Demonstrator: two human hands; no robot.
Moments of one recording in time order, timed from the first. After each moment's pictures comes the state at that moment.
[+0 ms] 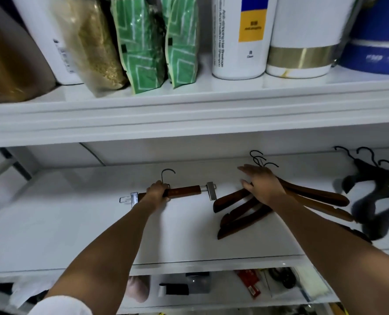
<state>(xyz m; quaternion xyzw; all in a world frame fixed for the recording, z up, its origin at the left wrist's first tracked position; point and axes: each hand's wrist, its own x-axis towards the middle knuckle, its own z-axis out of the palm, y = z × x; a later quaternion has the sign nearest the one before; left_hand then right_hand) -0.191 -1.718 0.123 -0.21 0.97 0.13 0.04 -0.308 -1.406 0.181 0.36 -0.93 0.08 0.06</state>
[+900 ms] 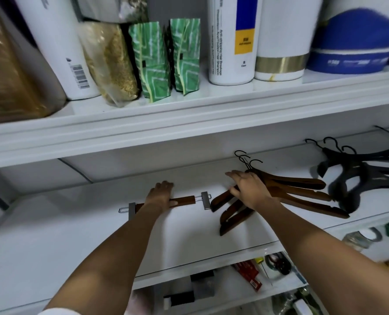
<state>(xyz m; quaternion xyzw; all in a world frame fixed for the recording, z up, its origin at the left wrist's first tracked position) -0.191 -1.700 0.150 -0.09 0.99 0.05 0.04 -0.247 -1.421 0.192 0.29 -0.95 0.09 0.03</state>
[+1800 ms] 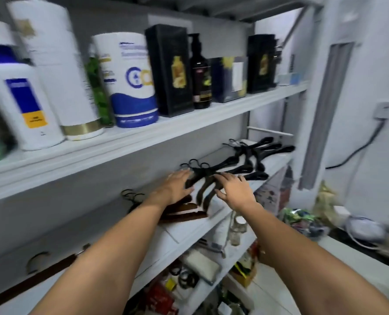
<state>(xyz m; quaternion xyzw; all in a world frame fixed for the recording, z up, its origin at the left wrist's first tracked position) -0.241 -1.313 0.286 0.28 0.96 0.07 -0.01 -0.169 -1.115 0.262 0.03 -0.99 0.05 0.14</state>
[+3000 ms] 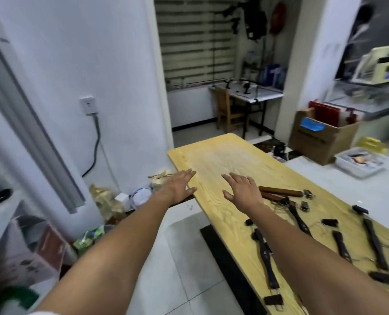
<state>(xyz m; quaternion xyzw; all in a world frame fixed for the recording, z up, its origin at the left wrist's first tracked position) 0.024 -0.659 0.223 0.79 0.60 0.04 0.07 0.250 -0.669 0.199 -0.60 -0.80 -0.01 0.08</state>
